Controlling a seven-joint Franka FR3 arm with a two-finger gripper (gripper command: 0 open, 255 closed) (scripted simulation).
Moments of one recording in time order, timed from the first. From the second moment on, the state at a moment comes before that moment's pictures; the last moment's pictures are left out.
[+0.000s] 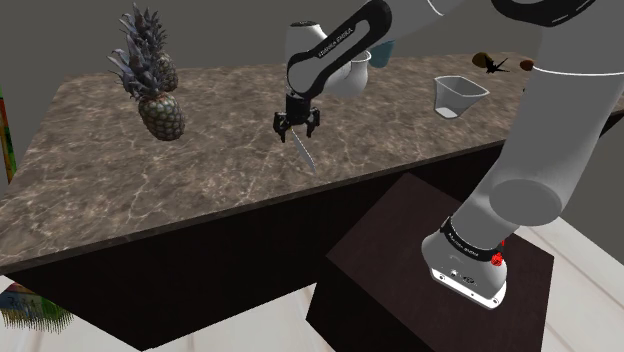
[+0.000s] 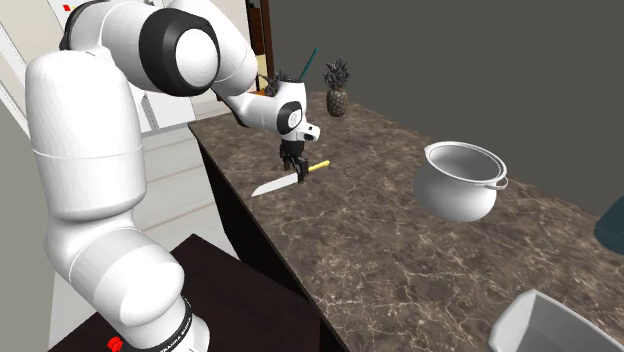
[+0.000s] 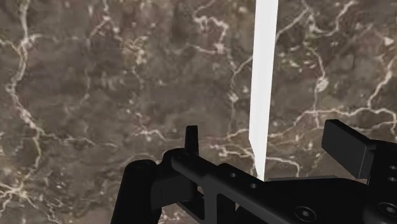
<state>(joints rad) 0.01 0.29 0.08 -2.12 -0.02 2.39 0.52</state>
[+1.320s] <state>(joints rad) 0.01 0.30 0.08 -2.12 -0.02 2.39 0.52</state>
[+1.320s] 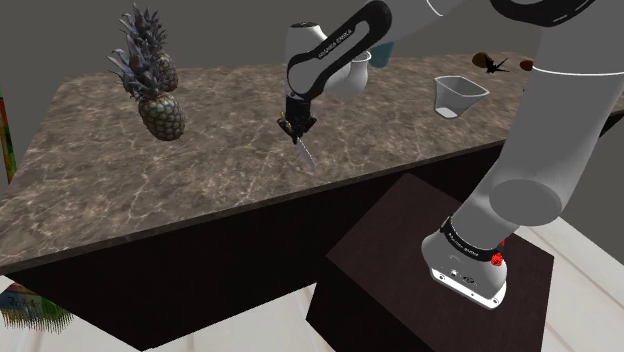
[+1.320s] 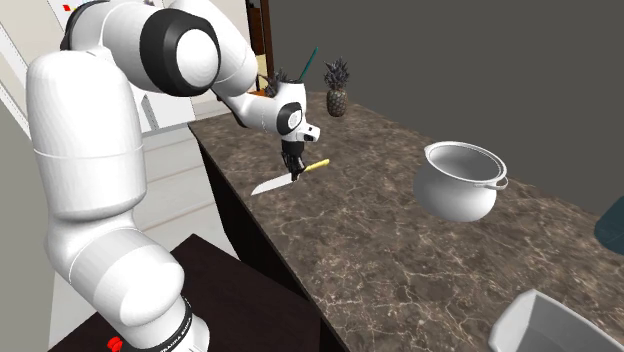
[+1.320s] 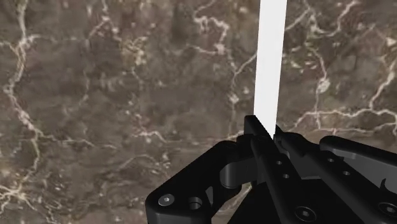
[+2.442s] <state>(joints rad) 0.01 0.16 0.08 -2.06 0.00 2.19 0.52</state>
